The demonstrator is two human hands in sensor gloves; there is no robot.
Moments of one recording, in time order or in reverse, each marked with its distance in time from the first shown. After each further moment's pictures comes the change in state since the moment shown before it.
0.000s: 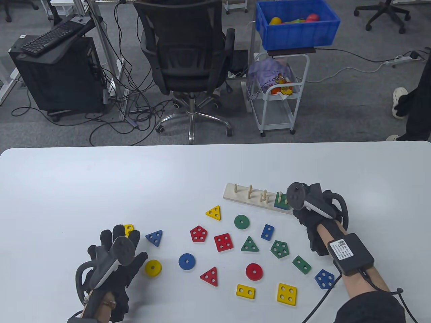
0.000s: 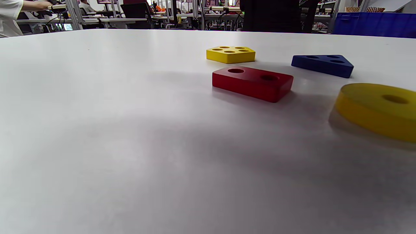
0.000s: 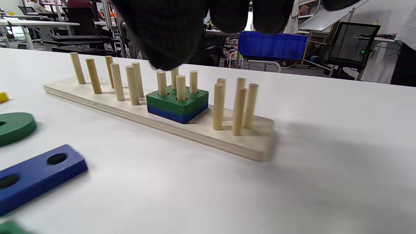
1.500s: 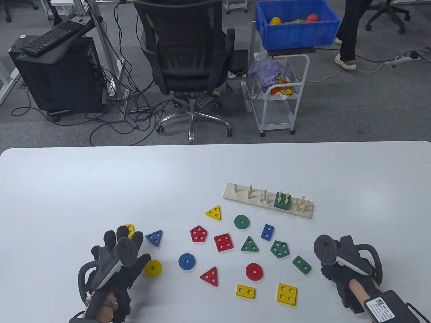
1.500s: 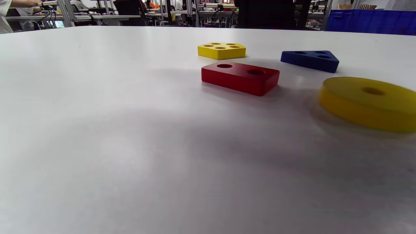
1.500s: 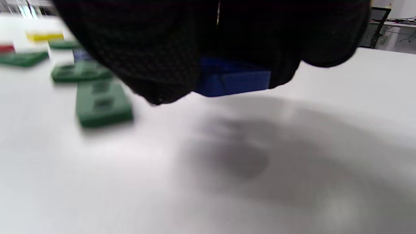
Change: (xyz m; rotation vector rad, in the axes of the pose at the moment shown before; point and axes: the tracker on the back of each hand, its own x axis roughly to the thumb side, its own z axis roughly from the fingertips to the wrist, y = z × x) left_hand 0.006 -0.006 0.000 -0.013 -0.023 -0.004; right_hand -0.038 0.039 0.084 0.041 -0.047 -0.012
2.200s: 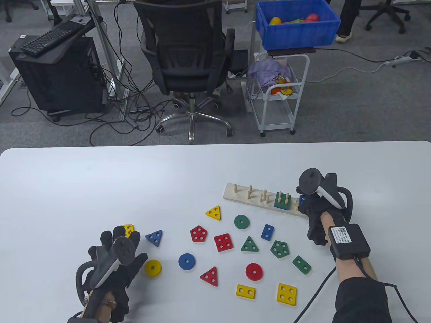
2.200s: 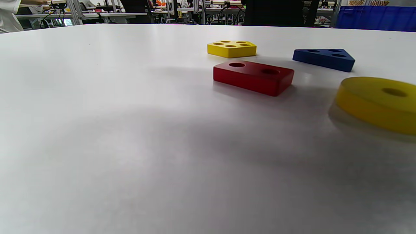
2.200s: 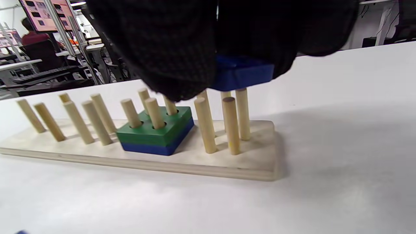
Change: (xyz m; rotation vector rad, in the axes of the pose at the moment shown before) left_hand -0.005 0.002 -0.002 -0.012 0.029 0.002; right_hand 0.015 -0.042 -0.133 -0.020 0.191 -0.180
